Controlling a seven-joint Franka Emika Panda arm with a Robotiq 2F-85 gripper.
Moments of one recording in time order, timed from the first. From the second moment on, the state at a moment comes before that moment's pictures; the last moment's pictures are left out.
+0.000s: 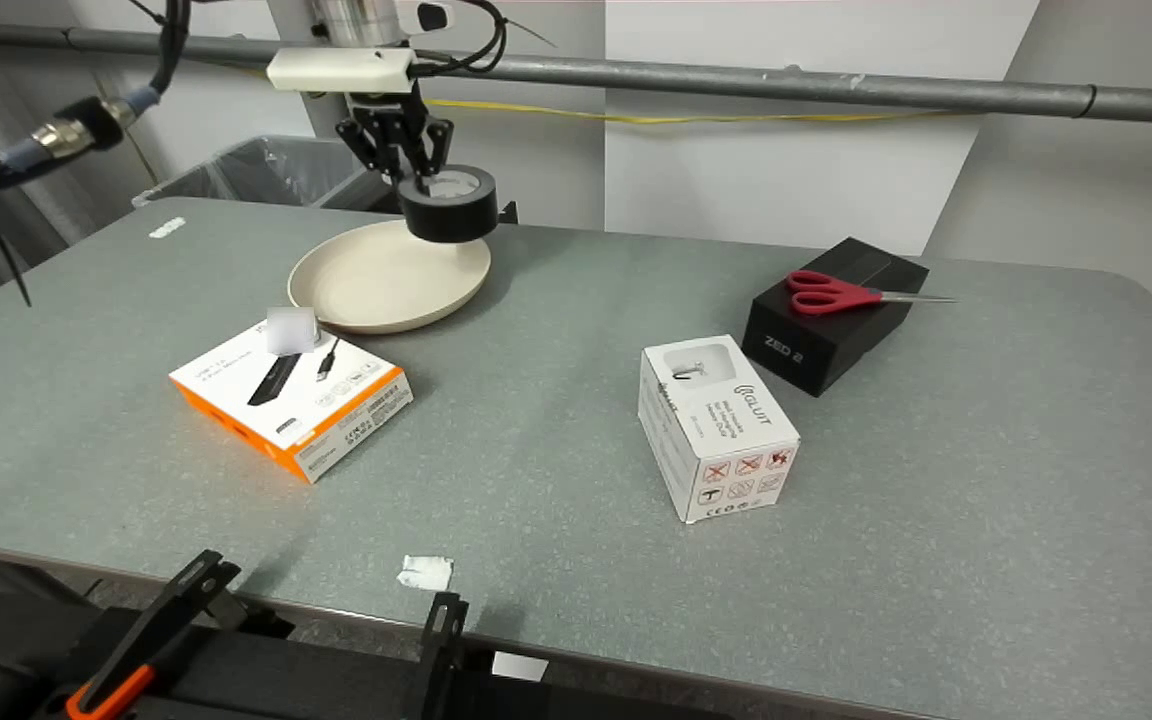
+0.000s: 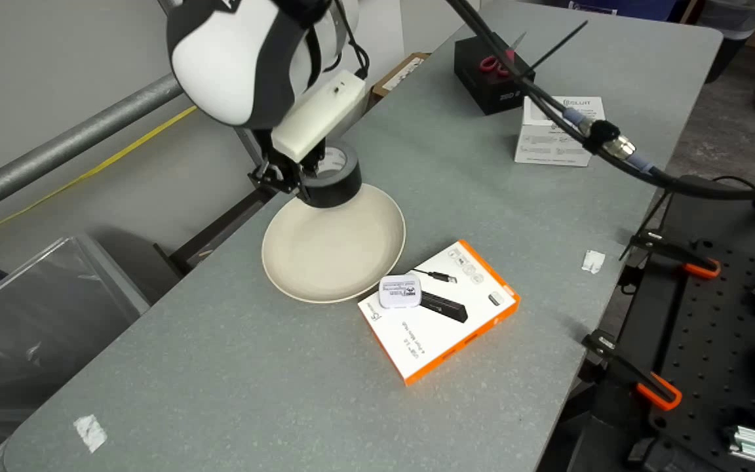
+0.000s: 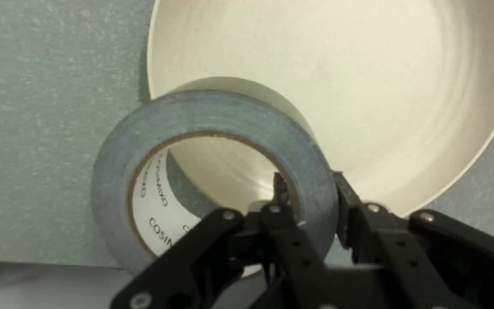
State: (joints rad) arm 0.14 0.67 0.02 -1.64 -0.05 2.35 0.14
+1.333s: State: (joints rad) arm 0.14 0.68 0.07 -1.72 -0.11 2.26 -0.20
